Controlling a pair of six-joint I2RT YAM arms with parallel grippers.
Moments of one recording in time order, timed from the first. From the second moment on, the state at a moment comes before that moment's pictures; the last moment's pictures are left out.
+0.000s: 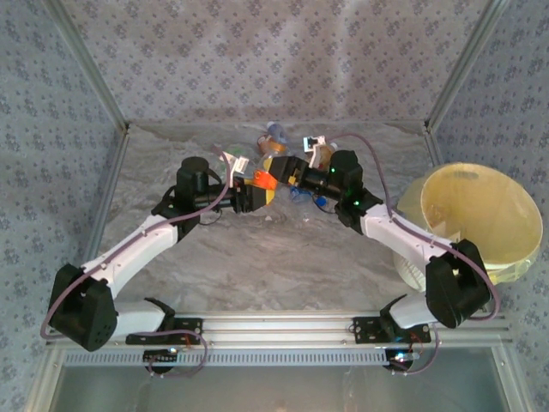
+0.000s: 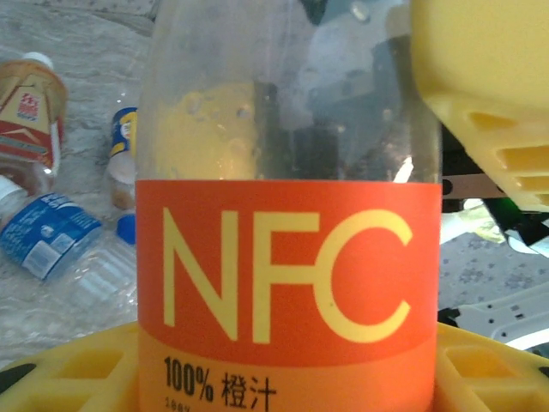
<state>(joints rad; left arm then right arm) -0.51 1.26 0.88 0.10 0.77 -0.49 0.56 1.41 0.96 0.40 -0.52 0.91</state>
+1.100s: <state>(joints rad) -0.51 1.26 0.88 0.11 0.73 -0.51 0.49 1.16 1.07 -0.10 -0.31 0.62</state>
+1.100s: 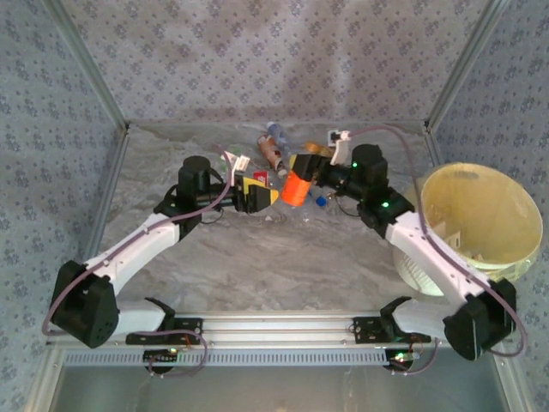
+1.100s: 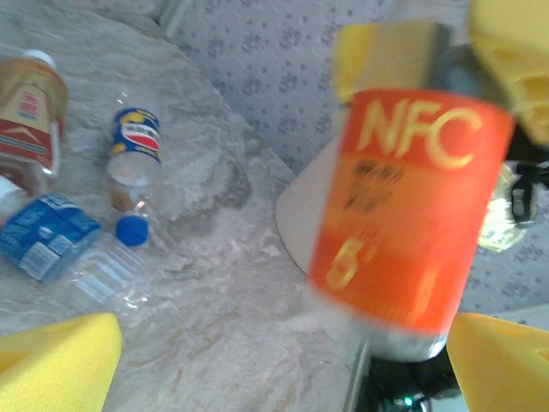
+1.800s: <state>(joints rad) -0.48 1.14 0.75 0.14 0.32 -0.52 0.09 0.83 1.42 -0.85 0.34 0.20</state>
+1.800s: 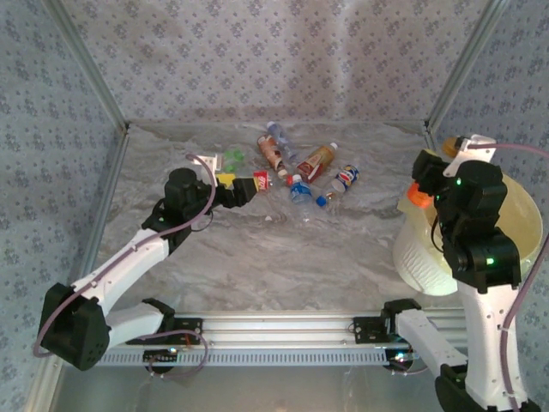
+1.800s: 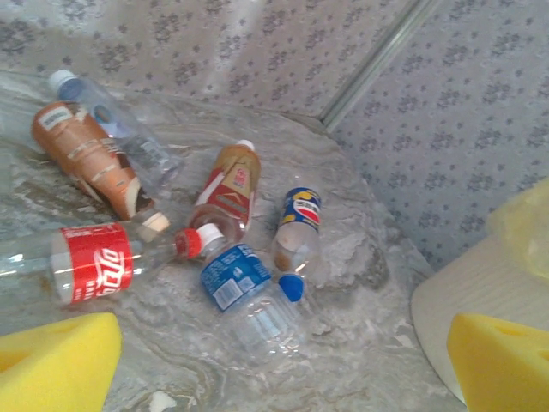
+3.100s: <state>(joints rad) -0.31 1.20 0.76 -0.12 -0.07 -0.67 -0.39 0.79 1.24 -0.96 0.37 0.22</state>
